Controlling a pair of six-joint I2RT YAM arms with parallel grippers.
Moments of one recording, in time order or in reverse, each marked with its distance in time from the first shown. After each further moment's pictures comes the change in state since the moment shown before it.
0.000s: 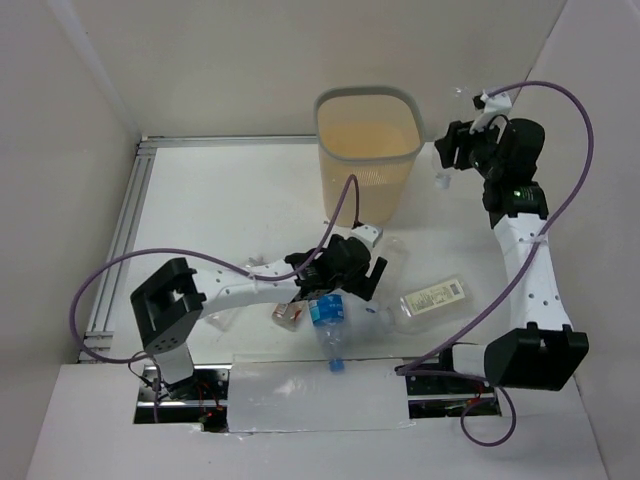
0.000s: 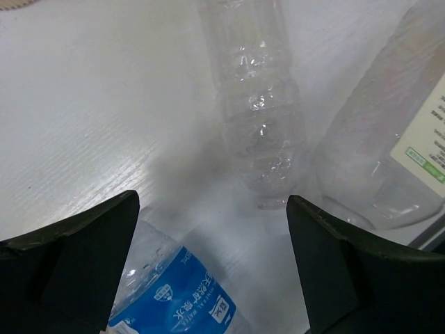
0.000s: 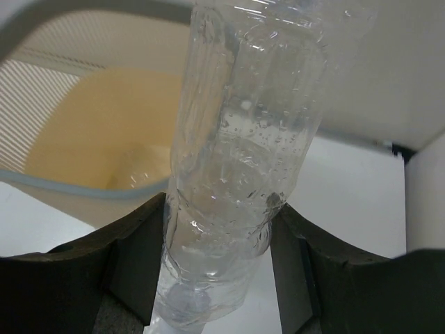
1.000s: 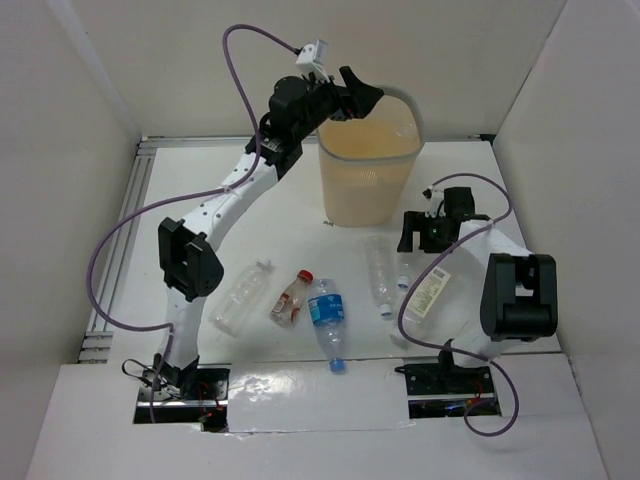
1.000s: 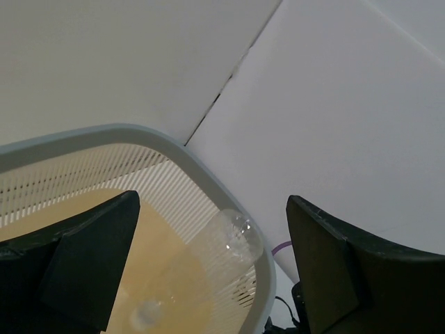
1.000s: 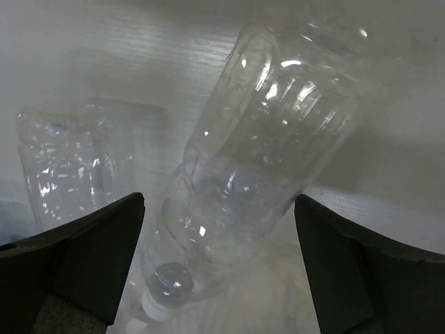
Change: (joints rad) left arm 0.519 0.404 0.989 0.284 0.447 -0.172; right arm 0.058 0.261 -0.447 -0.149 0.005 0.094
